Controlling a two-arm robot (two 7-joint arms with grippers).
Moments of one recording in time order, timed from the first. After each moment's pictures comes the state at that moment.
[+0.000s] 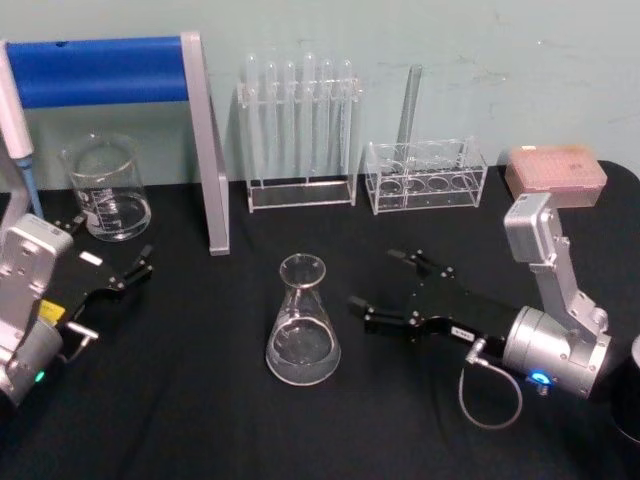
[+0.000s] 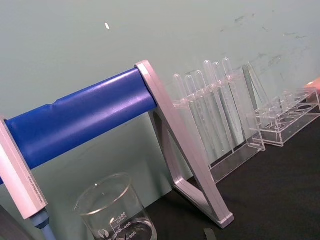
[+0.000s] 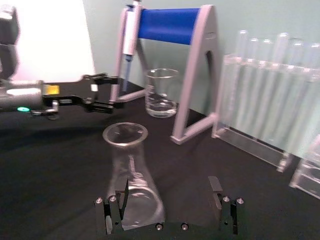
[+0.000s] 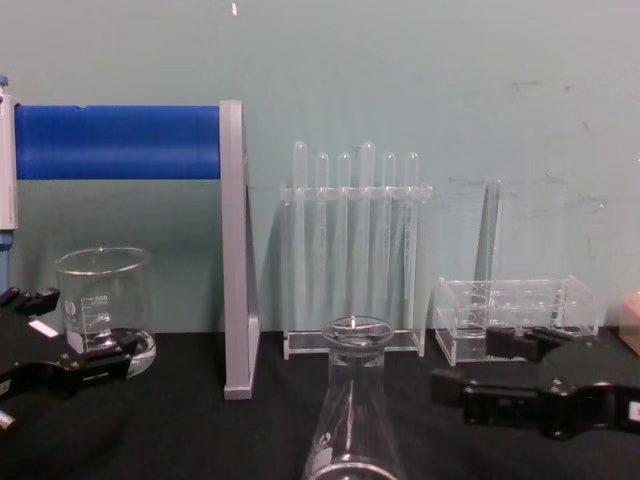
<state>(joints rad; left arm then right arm) -0.20 0.60 0.45 -1.41 -0.25 -0.12 0.03 0.21 0.55 -0.46 -1.52 0.51 0.02 0.54</state>
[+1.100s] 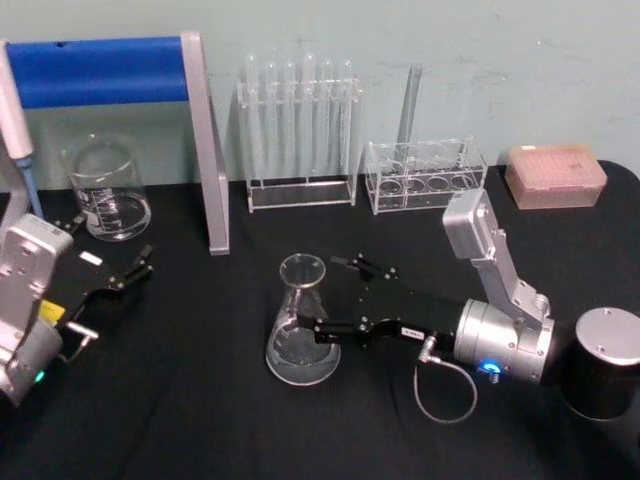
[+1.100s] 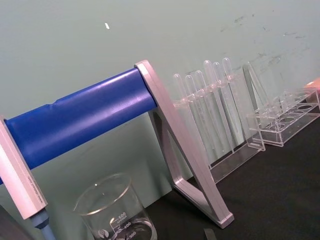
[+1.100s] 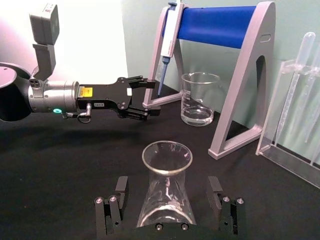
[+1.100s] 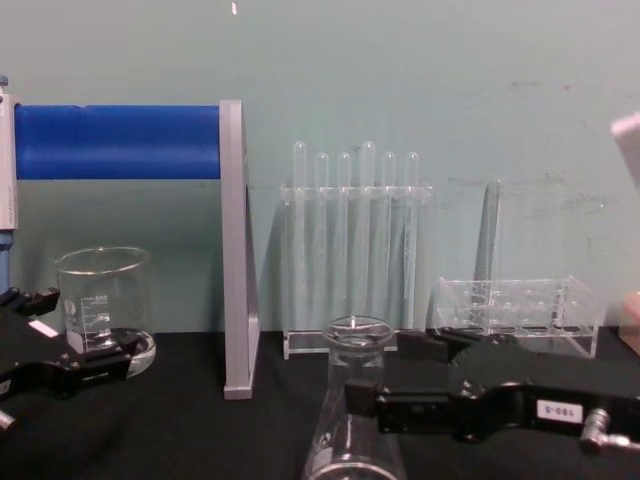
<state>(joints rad) -0.20 0.60 0.45 -1.41 -0.25 -0.12 0.03 0.33 0.48 -0.56 -1.42 0.49 0.01 0.64</state>
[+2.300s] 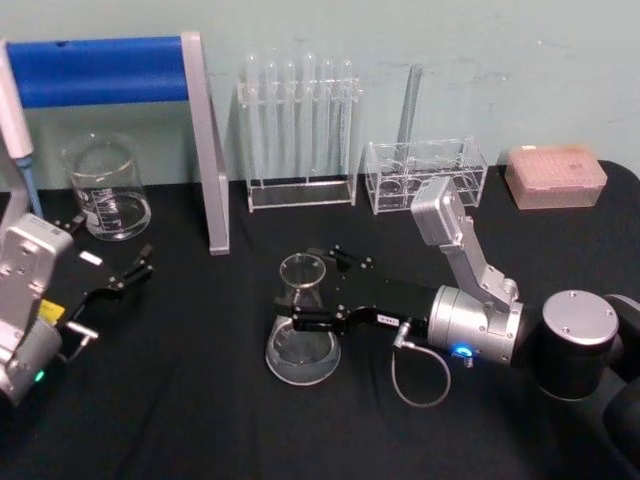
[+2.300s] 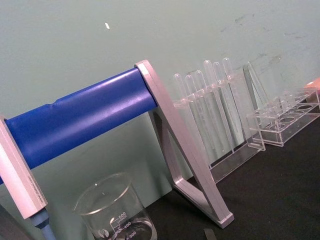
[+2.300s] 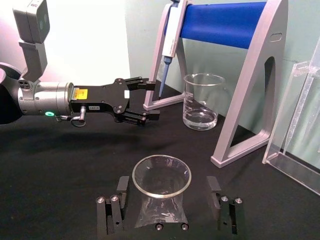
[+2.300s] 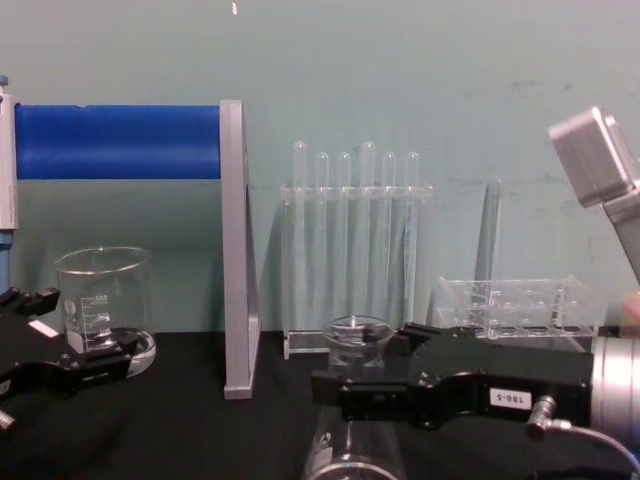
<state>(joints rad) -0.20 0.60 0.45 -1.41 -0.25 -0.12 0.03 0.41 0.41 -0.60 -1.32 0.46 0.00 0.66</state>
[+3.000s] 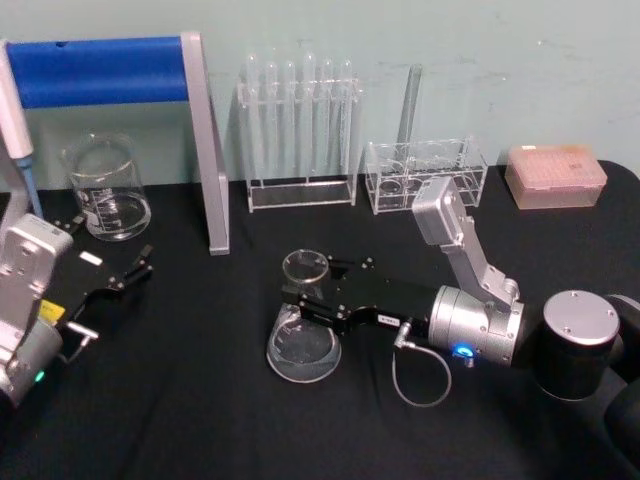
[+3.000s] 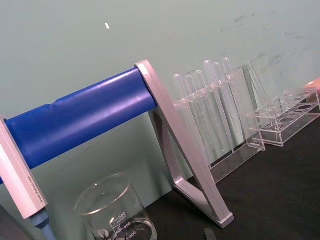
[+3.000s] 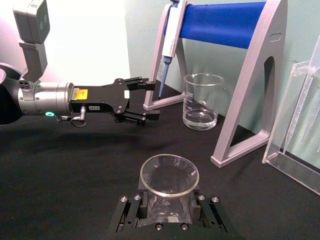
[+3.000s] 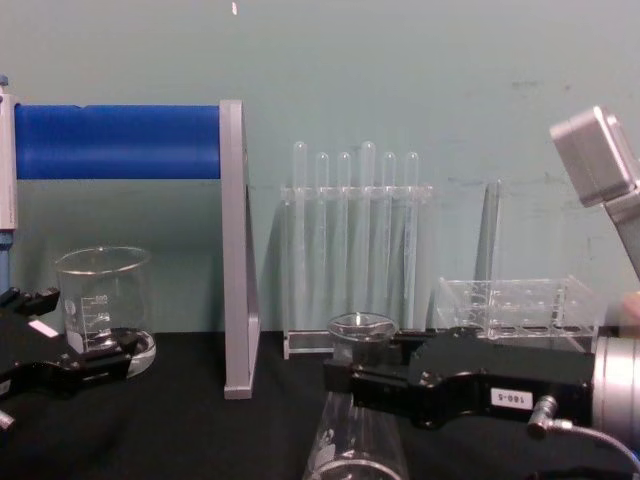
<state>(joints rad) -0.20 0.60 0.45 -1.41 -0.25 -0.12 0.03 0.41 0.41 -0.59 -1.32 0.46 0.00 0.66</state>
